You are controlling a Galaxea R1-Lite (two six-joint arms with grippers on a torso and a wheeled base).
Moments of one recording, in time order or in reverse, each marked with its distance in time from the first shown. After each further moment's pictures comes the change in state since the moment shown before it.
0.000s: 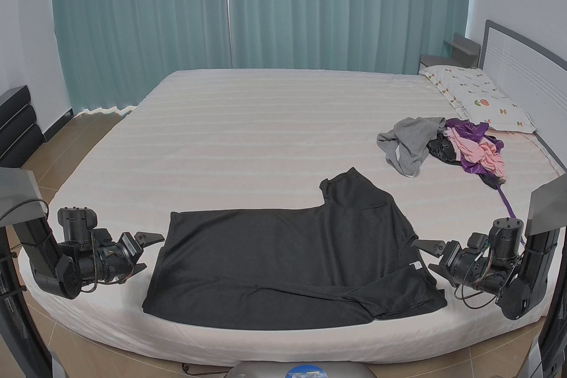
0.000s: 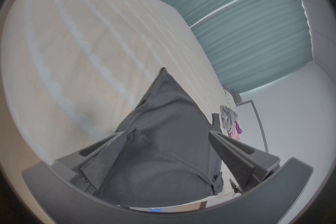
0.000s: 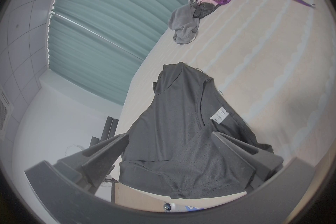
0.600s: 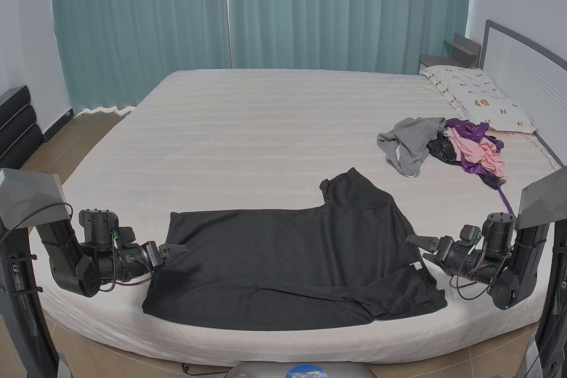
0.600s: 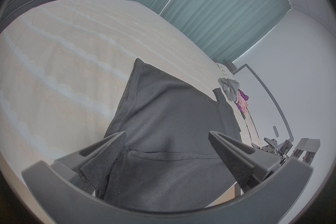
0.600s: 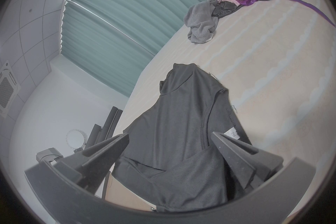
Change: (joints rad) left arm -0.071 0.124 -0.104 -0.005 -0.013 0.332; right arm -0.057 0.103 -0.137 0.000 0.127 -0.140
